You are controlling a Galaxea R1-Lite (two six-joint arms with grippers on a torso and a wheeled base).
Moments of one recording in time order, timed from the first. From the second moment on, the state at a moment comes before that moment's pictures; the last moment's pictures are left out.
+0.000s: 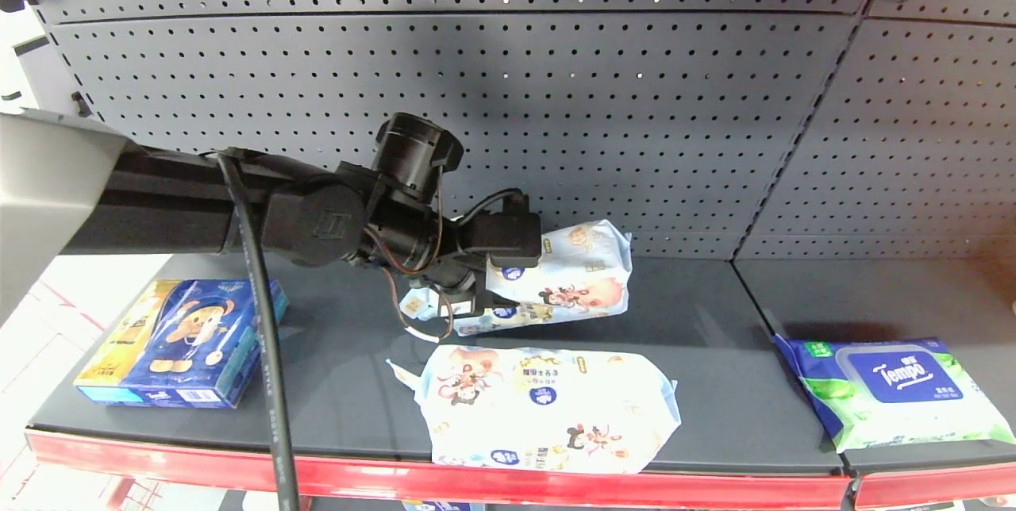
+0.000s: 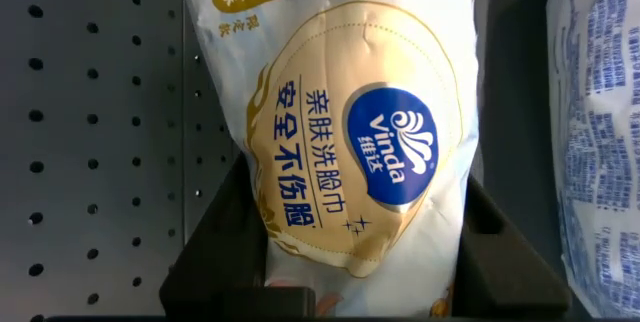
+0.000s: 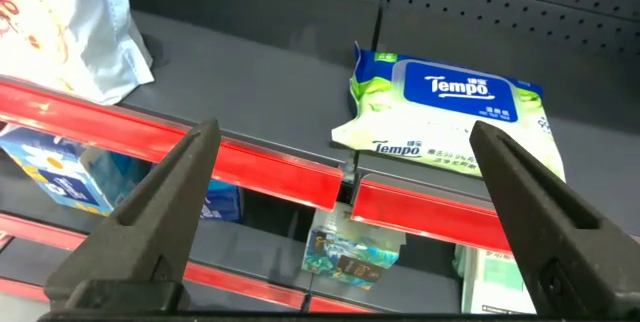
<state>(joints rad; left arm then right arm) -0.57 2.02 -1.46 0.16 -0.35 1.11 -0.16 0.10 0.00 -0.05 0.31 -0.18</state>
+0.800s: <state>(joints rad) -0.56 2.02 -1.47 0.16 -0.36 1.07 -0.16 0.10 0.00 -0.05 0.31 -0.18</state>
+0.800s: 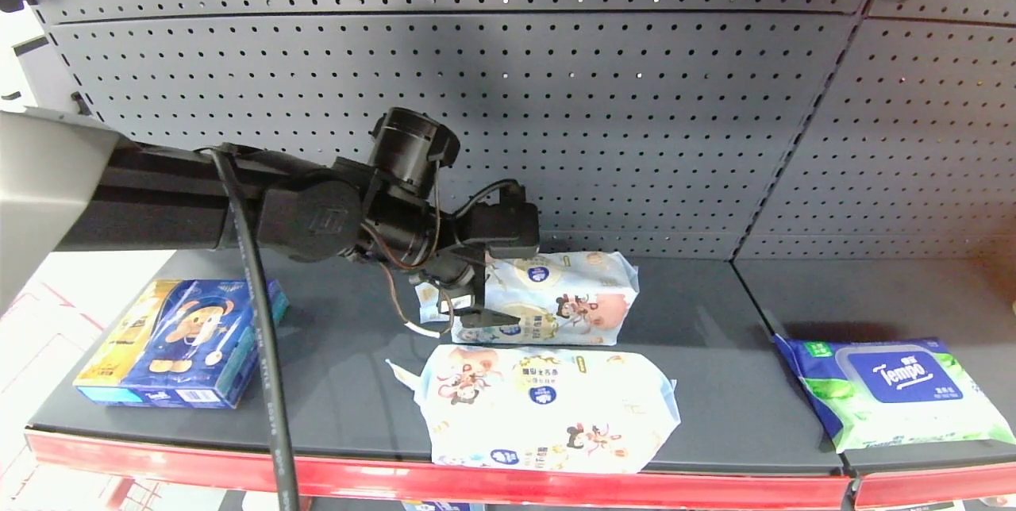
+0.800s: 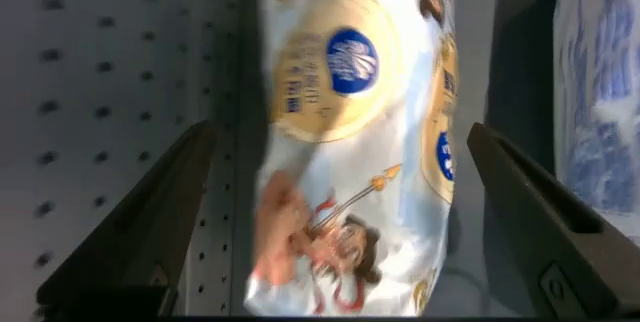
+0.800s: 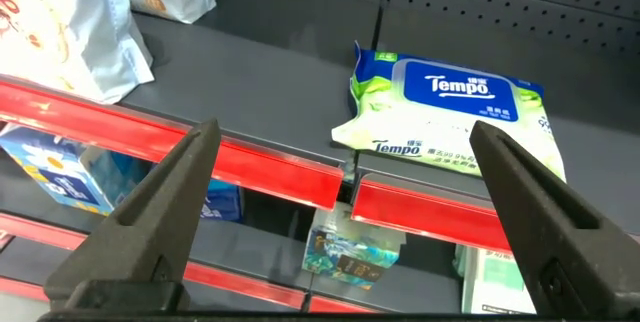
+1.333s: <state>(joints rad) -0.55 1.78 -1.34 0.15 -0.37 0.69 -0.16 0.10 0.00 -0.04 0.31 -0.18</state>
